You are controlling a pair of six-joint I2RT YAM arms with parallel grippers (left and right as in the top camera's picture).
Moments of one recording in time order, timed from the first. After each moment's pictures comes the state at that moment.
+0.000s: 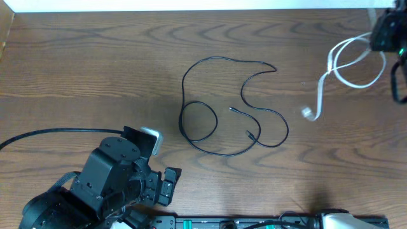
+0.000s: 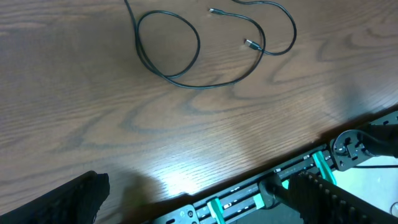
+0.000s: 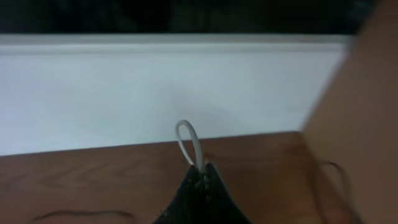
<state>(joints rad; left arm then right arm) -0.61 0.84 1.37 -1.49 0.05 -0.30 0.03 1.40 2.08 -0.98 0.25 0.02</state>
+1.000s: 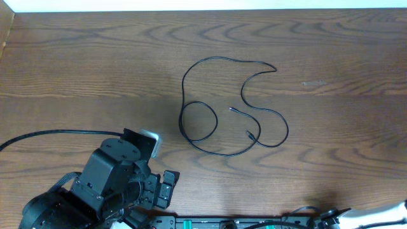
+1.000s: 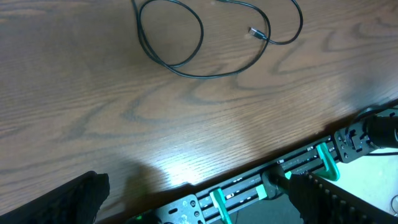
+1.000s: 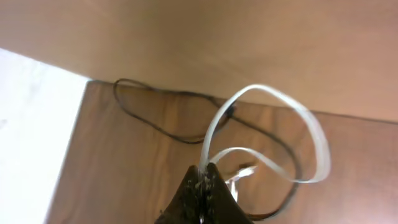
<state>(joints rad) -0.61 0.84 1.37 -1.53 0.05 -0.30 -1.14 1.89 2.08 -0.97 -0.20 0.42</state>
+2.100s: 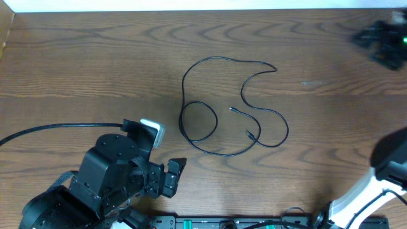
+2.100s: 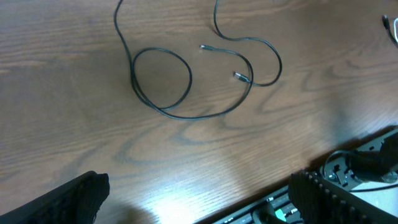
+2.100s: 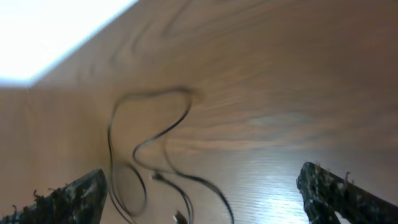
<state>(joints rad) -0.61 0.84 1.37 -1.38 0.04 -0.30 -0.36 2.02 2.08 -1.28 -0.63 0.03</state>
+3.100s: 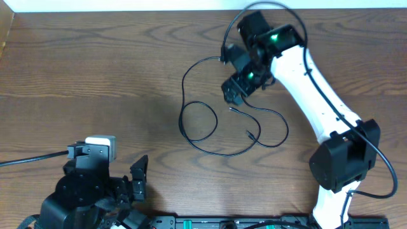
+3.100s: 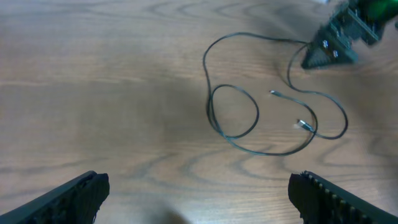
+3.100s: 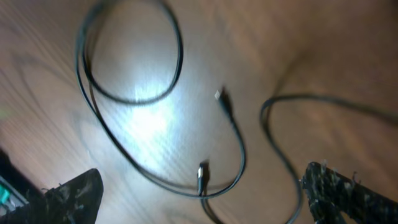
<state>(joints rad) -0.61 0.66 1.37 -1.44 -0.30 -0.41 0.45 2.01 1.89 -1.29 -0.24 -0.28</state>
